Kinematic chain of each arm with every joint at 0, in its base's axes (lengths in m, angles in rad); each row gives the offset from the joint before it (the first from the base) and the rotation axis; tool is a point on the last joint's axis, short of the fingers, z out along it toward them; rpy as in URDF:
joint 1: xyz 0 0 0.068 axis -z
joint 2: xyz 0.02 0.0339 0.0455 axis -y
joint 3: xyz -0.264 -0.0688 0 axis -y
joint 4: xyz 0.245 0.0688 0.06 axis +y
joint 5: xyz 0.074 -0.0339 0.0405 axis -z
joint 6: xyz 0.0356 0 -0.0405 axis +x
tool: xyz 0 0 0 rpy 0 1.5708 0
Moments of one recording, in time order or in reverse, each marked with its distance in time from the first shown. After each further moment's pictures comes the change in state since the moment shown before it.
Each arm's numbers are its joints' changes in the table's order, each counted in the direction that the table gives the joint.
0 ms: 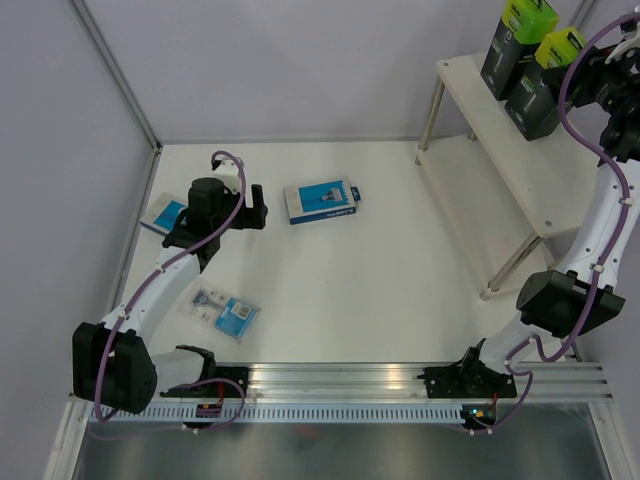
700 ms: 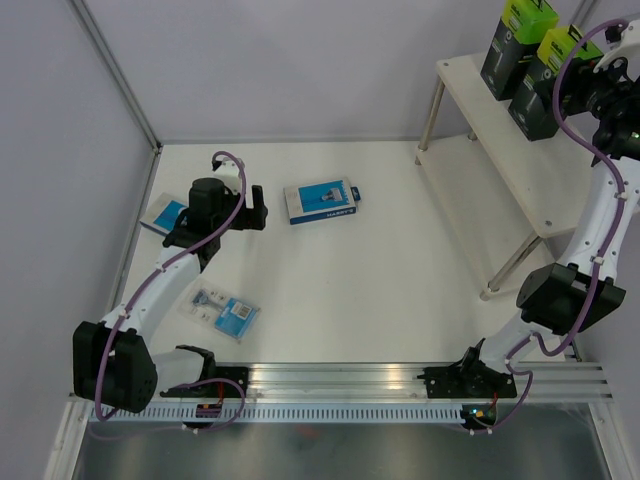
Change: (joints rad) left arm 0.000 -0.005 0.000 0.012 0.000 0.001; right arm -0.011 -0.017 -0.051 0.023 0.064 -0.042
